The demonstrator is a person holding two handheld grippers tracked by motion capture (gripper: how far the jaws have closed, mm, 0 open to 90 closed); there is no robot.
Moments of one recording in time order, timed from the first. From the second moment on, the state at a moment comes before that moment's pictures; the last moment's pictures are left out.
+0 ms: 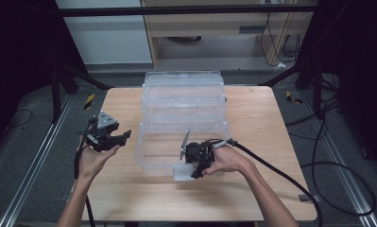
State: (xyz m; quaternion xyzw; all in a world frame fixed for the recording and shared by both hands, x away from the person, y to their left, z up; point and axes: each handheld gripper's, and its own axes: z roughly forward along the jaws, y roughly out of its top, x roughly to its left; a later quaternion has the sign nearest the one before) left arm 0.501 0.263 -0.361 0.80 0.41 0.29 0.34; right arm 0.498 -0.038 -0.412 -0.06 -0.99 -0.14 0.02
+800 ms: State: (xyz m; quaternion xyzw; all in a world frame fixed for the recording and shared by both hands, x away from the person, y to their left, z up) left arm 0.522 0.223 -0.305 0.84 0.30 0.30 0.35; right arm 0.498 -0.039 -0.412 -0.06 -0.99 -0.14 0.02
